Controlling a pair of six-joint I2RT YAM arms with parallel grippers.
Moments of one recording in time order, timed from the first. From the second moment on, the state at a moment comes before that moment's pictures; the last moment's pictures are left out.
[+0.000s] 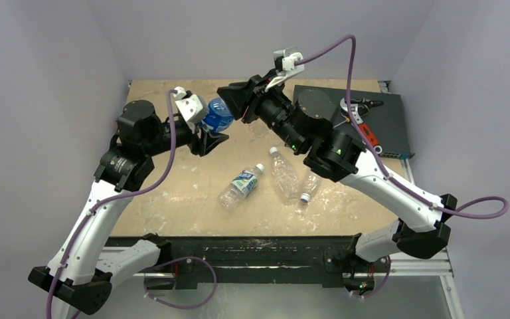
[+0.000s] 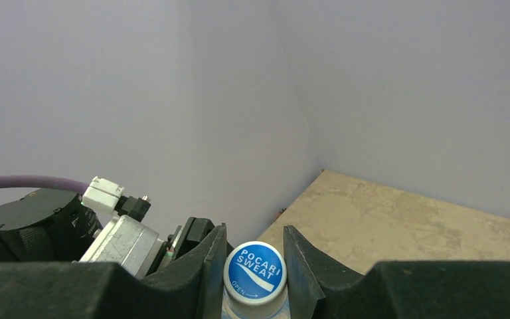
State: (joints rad) left arm -0.41 1.00 1.28 -0.46 0.59 0.20; right arm 1.06 1.42 1.73 -0.10 0.31 0.31
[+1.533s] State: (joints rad) left arm -0.41 1.05 1.37 -0.39 1.02 -0.07; right arm 0.96 1.25 1.60 0.00 -0.17 0.24
